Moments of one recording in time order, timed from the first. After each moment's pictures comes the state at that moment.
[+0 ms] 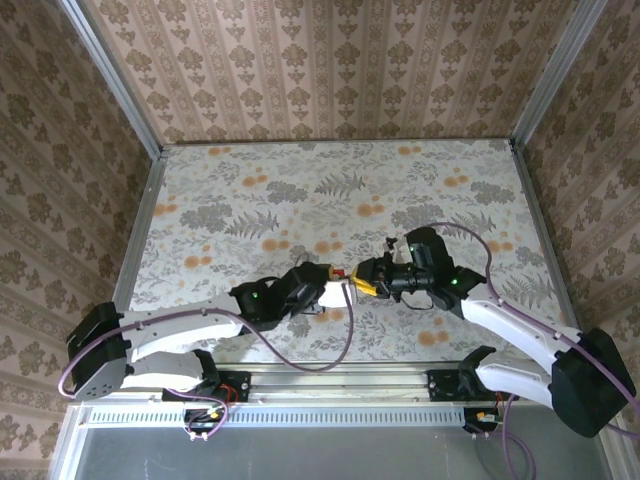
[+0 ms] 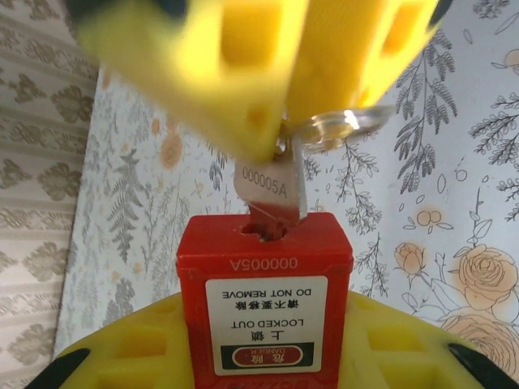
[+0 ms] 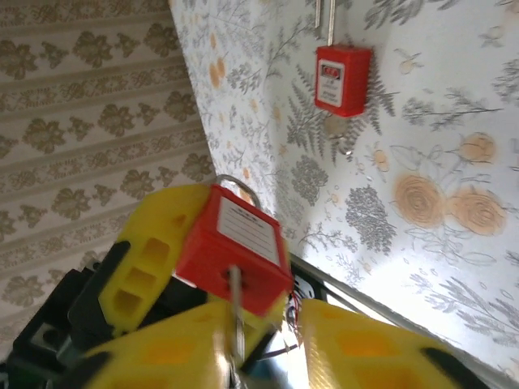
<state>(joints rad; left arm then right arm) -1.16 1.21 0.75 -0.23 -0.29 0.66 0.52 1.08 0.59 -0.12 -0.65 1.25</state>
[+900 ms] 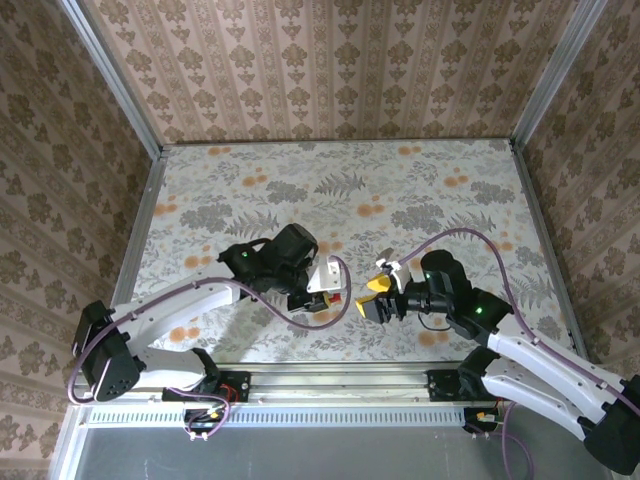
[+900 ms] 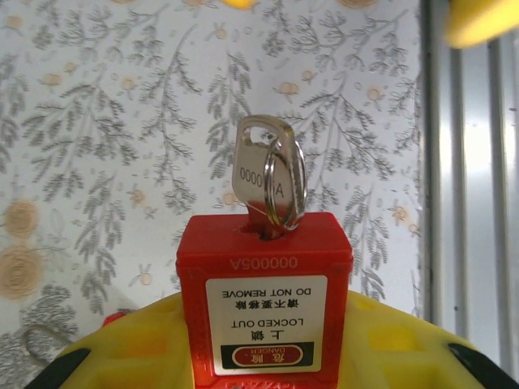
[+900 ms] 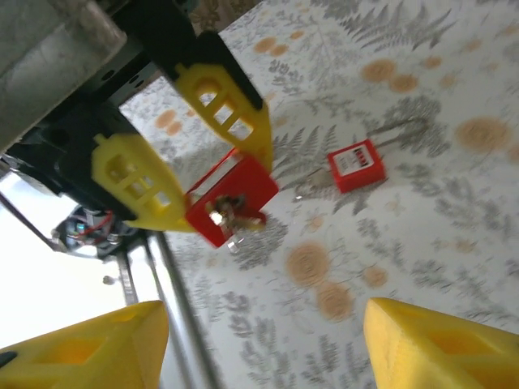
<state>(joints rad) -0.96 1.28 1.02 -0.76 0.32 0.54 0.67 0.78 0.52 -0.22 -0.45 0.14</state>
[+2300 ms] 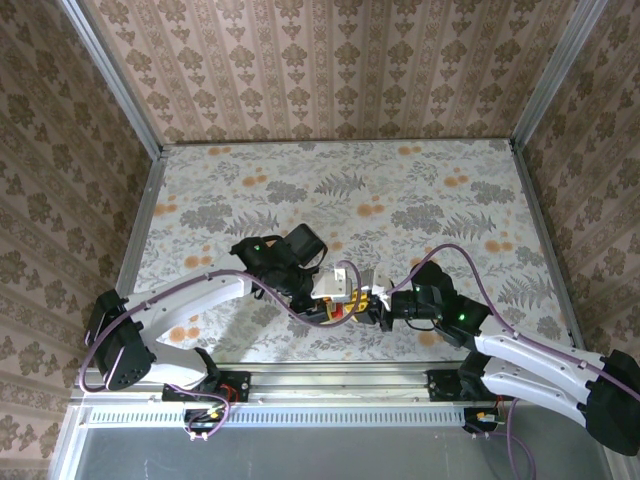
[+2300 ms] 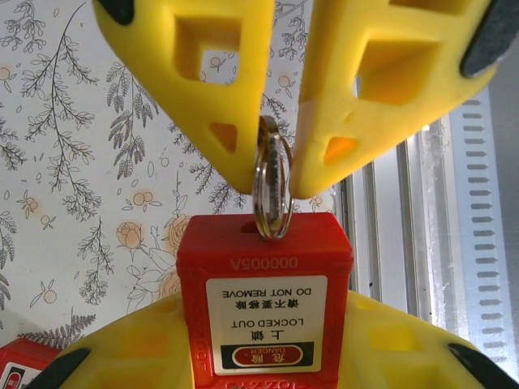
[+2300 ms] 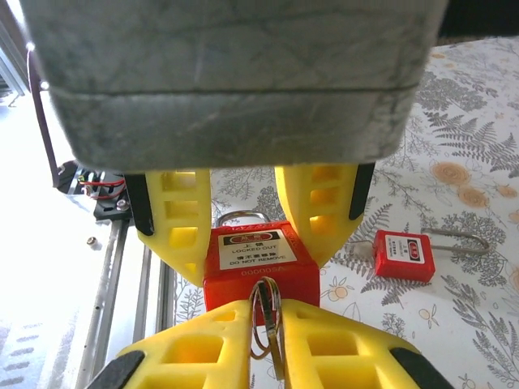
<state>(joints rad) -0.98 1.36 1.10 -0.90 0.45 0.56 0.78 0.87 0.39 0.13 -0.54 -0.15</state>
